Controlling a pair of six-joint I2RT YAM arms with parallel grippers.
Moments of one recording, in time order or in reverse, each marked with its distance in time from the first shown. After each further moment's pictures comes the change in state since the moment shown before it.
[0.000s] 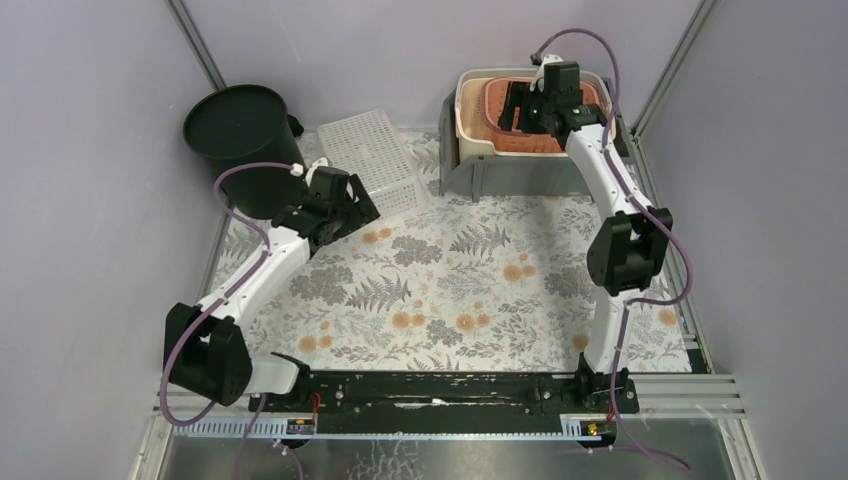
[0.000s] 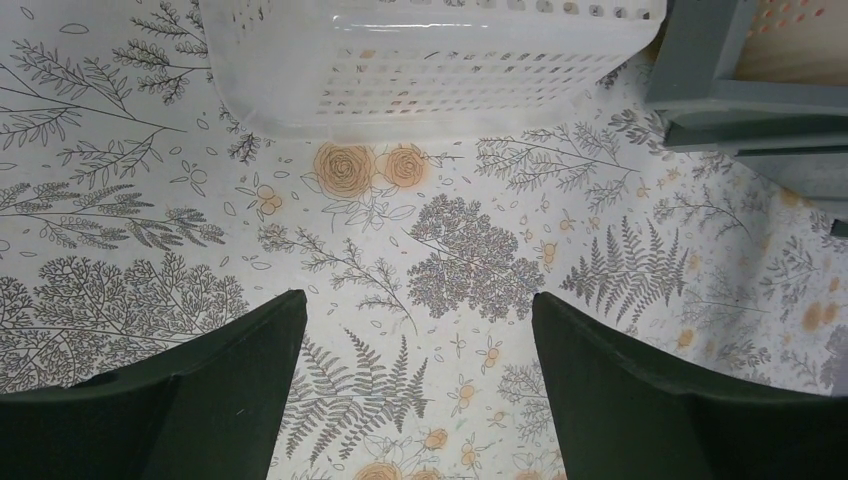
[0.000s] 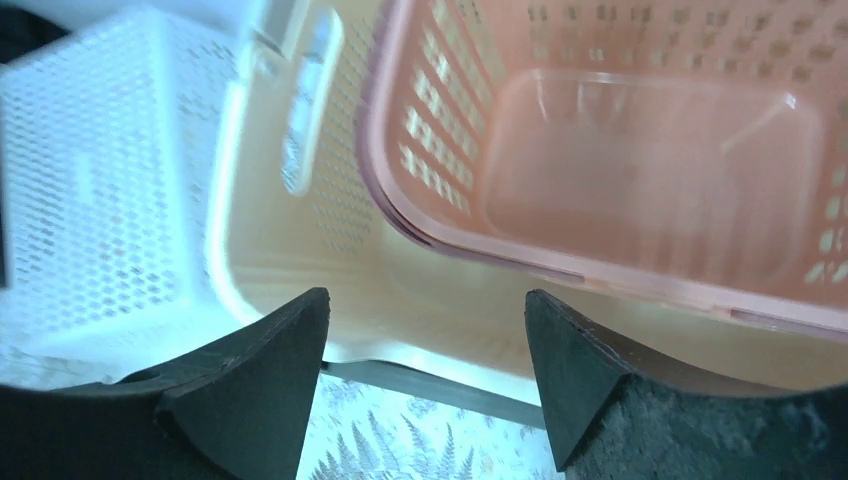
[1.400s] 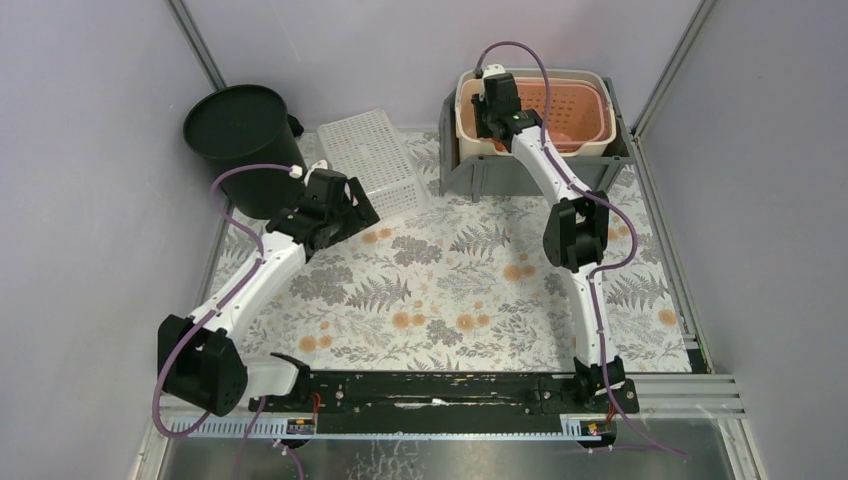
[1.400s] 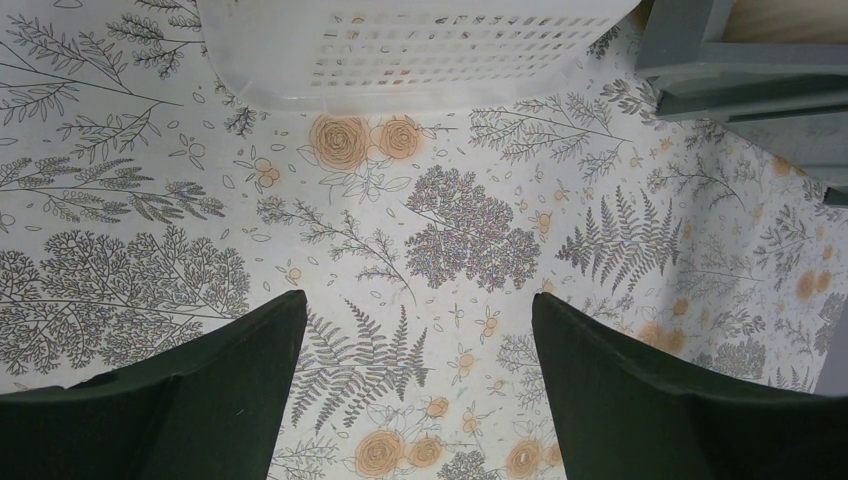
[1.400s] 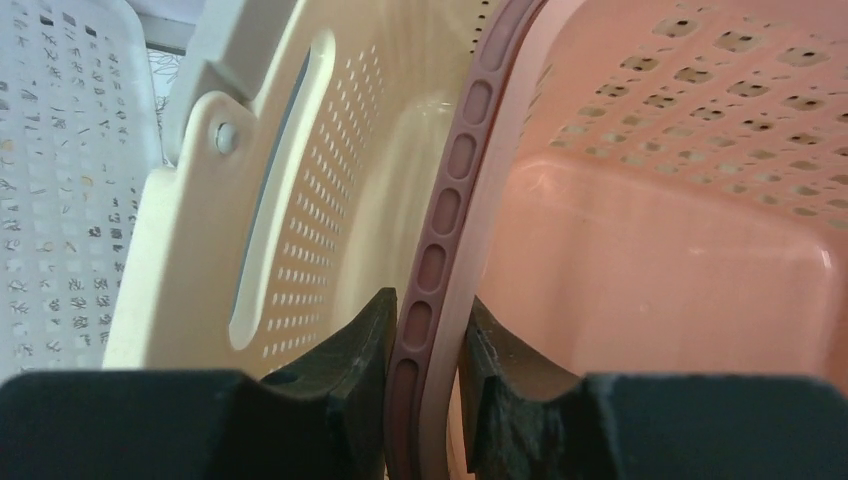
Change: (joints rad) left arm -0.012 -0.060 0.000 -0.056 0.025 0.010; right arm 0.150 0.359 0.326 0.089 0.241 -0.159
